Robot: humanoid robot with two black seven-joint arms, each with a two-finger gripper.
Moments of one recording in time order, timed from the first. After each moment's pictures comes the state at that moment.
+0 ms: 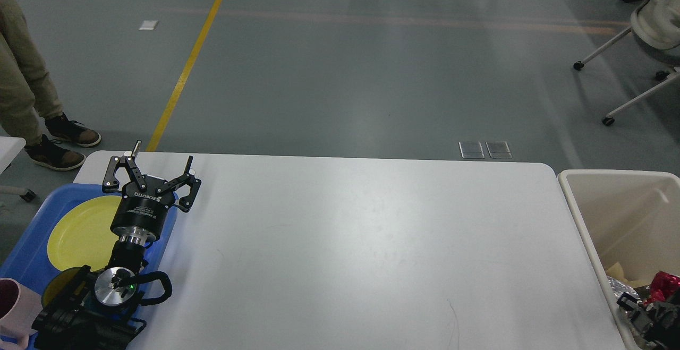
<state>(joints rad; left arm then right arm) -0.35 0.12 -1.37 -0.69 0.08 -0.63 -0.20 0.52 -0.34 -0.92 0.08 0.05 0.10 -0.20</state>
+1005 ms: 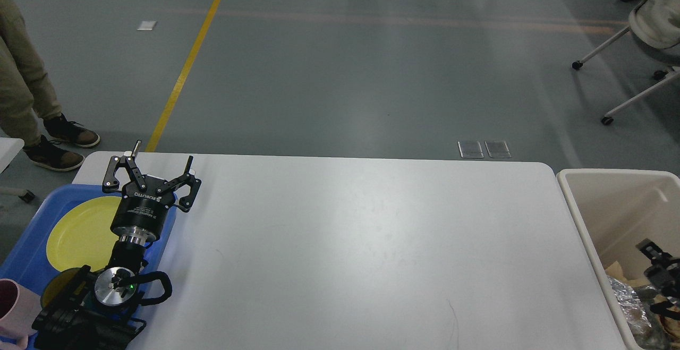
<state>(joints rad) -0.35 0.12 -1.37 -0.69 0.08 -0.63 -0.20 0.65 -0.42 -0.62 0.10 0.07 -0.02 -0.19</state>
